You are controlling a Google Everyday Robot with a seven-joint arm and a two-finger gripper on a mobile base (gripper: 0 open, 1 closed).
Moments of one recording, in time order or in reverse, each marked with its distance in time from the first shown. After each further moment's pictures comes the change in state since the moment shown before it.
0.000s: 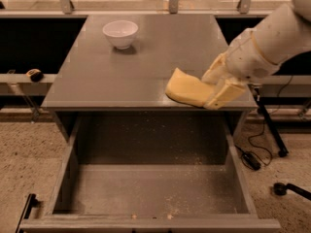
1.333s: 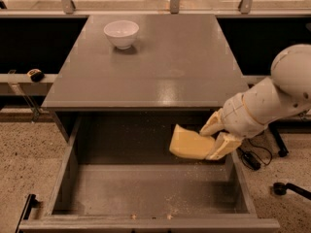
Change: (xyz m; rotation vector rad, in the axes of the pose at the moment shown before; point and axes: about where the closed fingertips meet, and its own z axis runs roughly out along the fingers) arm 0.059 0.088 0.086 -0.138 -0.039 -0.098
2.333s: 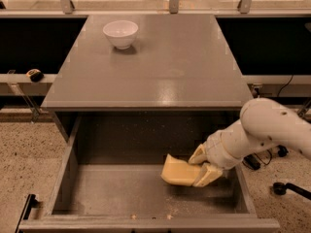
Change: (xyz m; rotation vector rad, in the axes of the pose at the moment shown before) arm 0.037 0.043 0.108 -0.061 -0.008 0.059
